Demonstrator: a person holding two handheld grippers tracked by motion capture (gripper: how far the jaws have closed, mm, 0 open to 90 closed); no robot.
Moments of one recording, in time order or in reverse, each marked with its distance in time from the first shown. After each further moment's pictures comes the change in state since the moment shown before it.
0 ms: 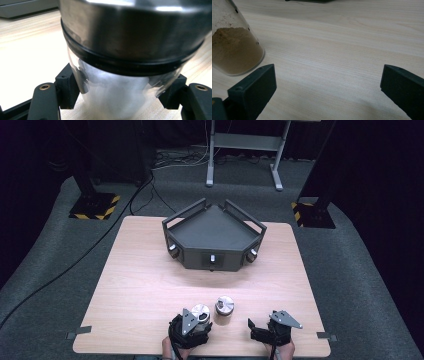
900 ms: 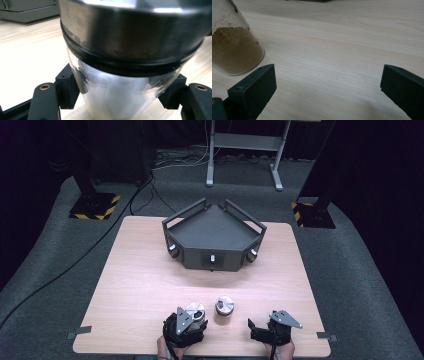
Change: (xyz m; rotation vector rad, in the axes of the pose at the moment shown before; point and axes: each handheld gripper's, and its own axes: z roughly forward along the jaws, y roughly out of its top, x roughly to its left) left arm 0.008 0.002 -0.012 -0.015 0.029 -0.007; right arm 0.000 0.001 0.000 0.005 0.002 0.001
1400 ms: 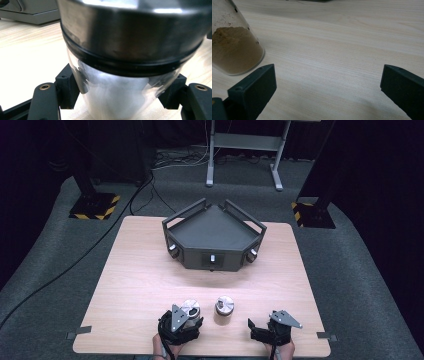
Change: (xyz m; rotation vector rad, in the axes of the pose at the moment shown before) left arm 0.009 0.002 -0.005 -0.008 0.024 -0.005; right arm 0.000 0.000 0.000 0.002 0.001 0.001
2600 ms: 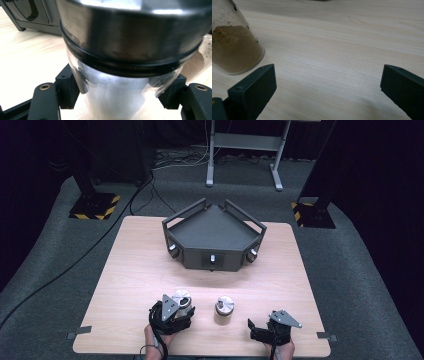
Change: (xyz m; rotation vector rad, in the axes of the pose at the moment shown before) left arm 0.025 0.015 -0.004 -0.022 0.038 -0.004; right arm 0.001 0.001 0.001 0.006 -0.001 -0.004
